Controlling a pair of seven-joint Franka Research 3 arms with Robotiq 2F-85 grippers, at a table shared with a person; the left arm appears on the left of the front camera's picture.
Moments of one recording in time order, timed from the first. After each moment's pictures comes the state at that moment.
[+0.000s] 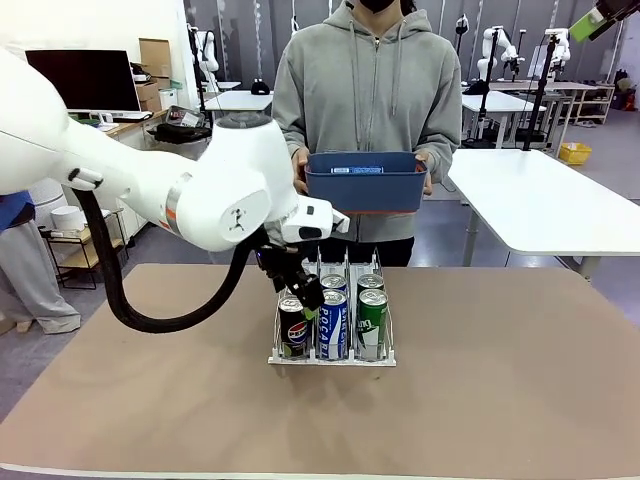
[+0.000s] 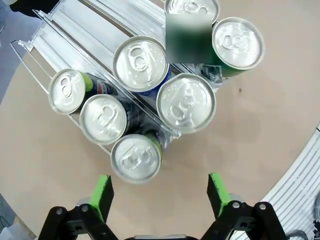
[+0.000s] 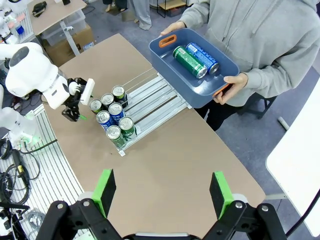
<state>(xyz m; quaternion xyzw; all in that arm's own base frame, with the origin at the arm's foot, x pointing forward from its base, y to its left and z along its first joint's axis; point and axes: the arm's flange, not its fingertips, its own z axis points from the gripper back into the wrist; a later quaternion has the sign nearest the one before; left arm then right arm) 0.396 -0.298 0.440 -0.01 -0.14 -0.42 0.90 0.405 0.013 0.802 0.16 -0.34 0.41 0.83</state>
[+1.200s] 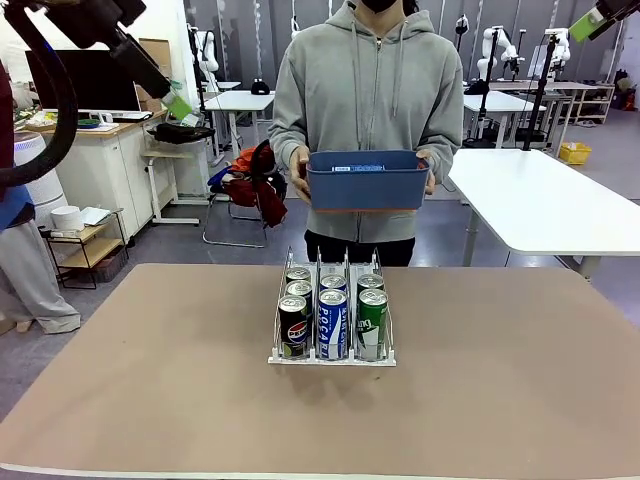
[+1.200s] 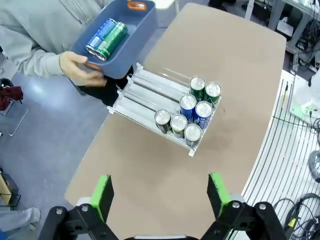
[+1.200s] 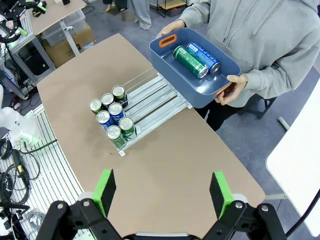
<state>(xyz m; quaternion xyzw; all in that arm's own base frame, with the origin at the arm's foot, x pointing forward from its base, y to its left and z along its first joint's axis) 0.362 -0.098 0.736 -0.09 -0.32 -0.49 0.80 0.405 0.013 0.802 0.16 -0.34 0.41 0.83</state>
